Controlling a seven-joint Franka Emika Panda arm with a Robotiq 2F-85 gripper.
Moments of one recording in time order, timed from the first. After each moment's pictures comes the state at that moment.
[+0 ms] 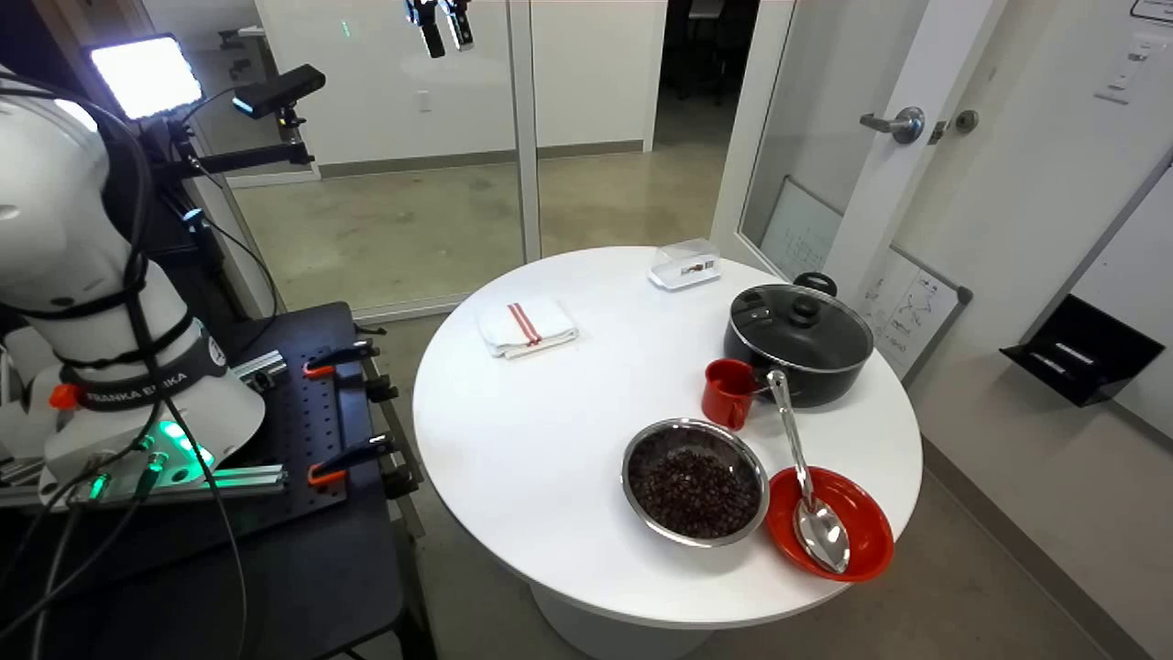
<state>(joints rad) 0.08 -0.45 0.34 -2.27 -0.15 1.92 0.22</state>
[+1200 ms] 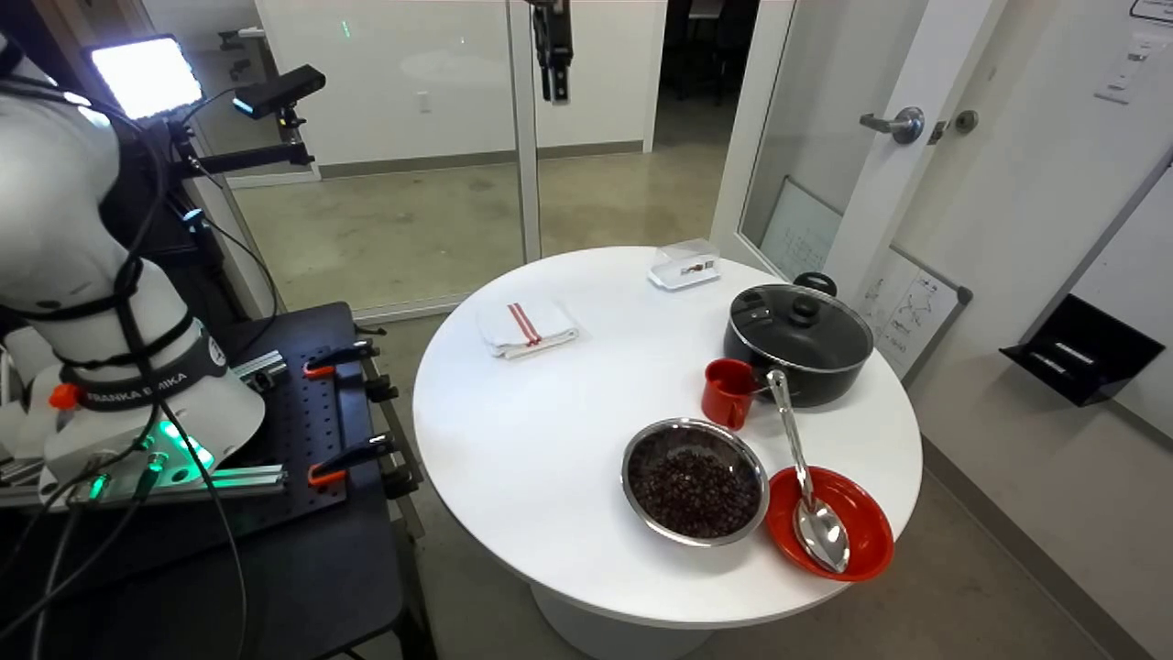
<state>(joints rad) -0.05 -0.14 0.16 -2.04 -0.20 1.87 0.45</state>
